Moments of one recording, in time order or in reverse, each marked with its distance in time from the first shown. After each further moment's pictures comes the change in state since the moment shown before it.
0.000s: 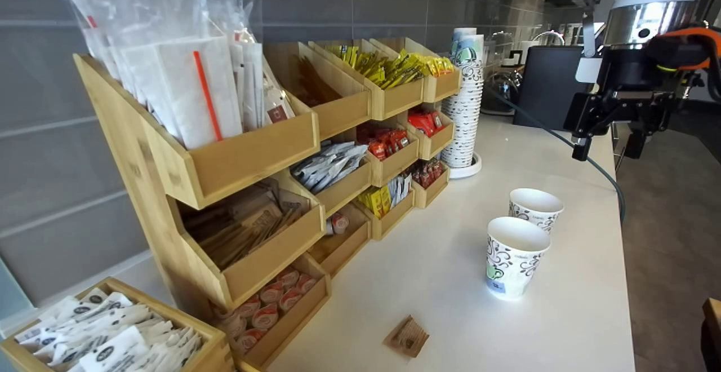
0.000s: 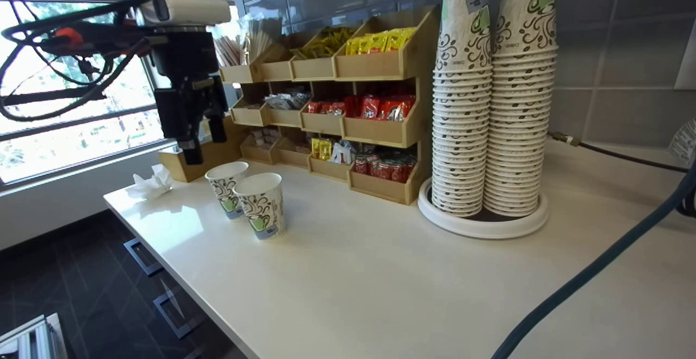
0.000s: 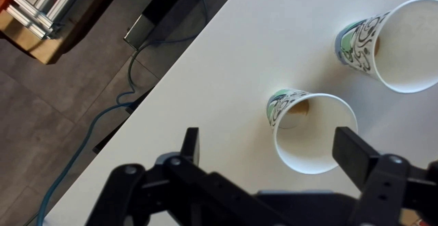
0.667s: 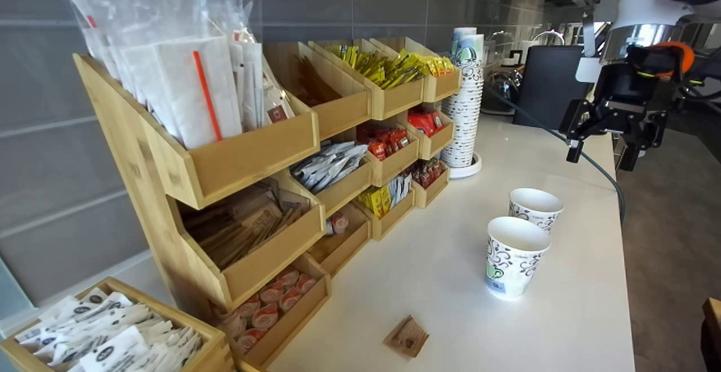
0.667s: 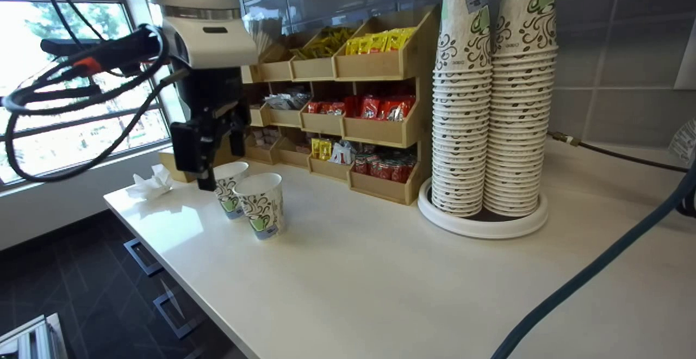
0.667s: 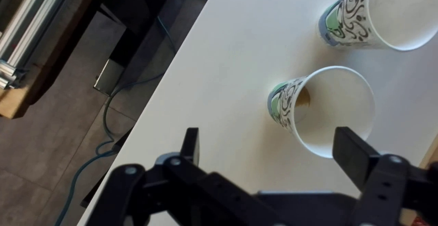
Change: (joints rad) arm -0.006 0.099 -0.174 0.007 0.135 0.030 -0.042
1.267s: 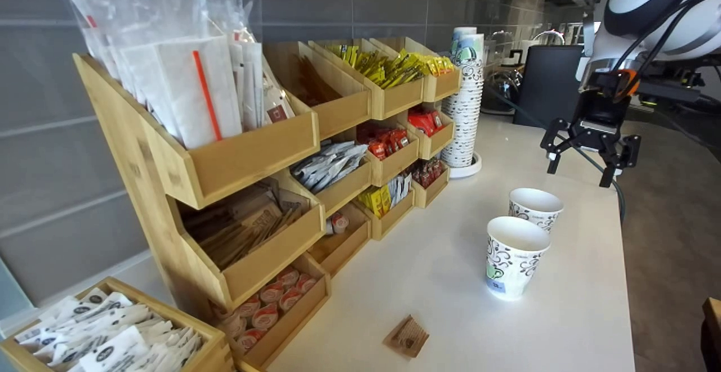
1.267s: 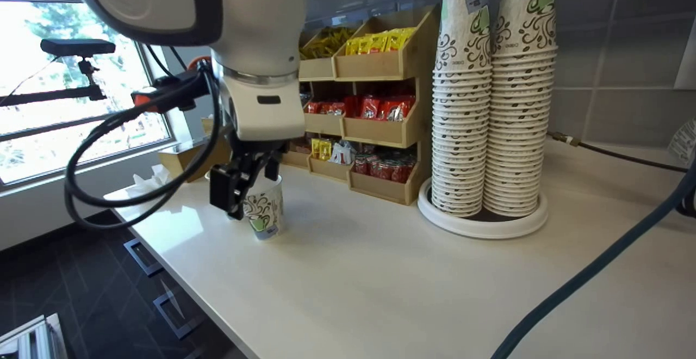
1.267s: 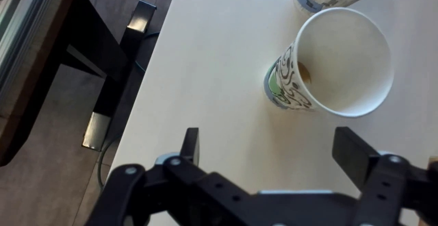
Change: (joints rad) arm -0.009 0.233 -0.110 0.086 0.171 0.007 -0.021
